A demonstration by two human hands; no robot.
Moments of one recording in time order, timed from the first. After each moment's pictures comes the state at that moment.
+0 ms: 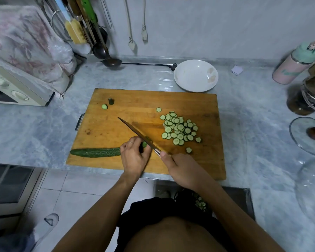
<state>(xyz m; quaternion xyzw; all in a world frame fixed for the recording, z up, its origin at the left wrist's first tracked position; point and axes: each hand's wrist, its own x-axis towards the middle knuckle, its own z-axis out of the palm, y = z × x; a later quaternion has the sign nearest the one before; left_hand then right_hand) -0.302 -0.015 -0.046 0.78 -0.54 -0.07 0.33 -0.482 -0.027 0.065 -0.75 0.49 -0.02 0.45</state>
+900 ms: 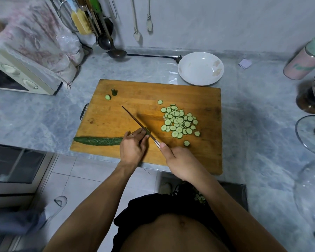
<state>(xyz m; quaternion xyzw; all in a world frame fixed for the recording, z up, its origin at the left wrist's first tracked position) -0.302 -0.012 -0.039 0.79 -0.56 -0.08 0.23 -0.495 -0.033 0.059 -0.74 0.49 -0.02 0.47</state>
